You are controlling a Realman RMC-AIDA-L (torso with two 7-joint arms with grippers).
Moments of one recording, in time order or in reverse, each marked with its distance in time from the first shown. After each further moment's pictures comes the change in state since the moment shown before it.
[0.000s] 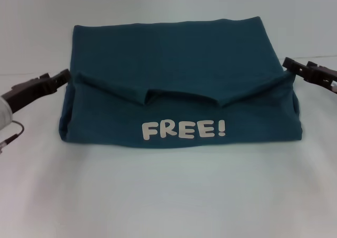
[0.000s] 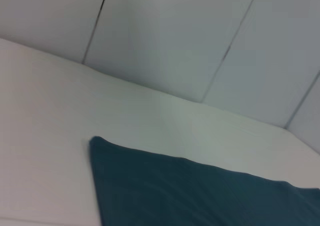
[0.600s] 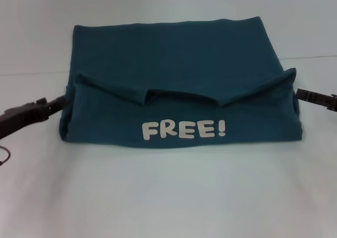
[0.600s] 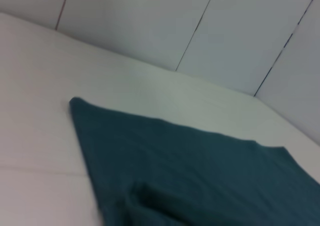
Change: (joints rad) left arm 0.139 0.003 0.118 0.126 0.047 0.159 -0.111; right arm -0.166 -0.093 -0.284 -0.149 -0.028 -0.283 0.390
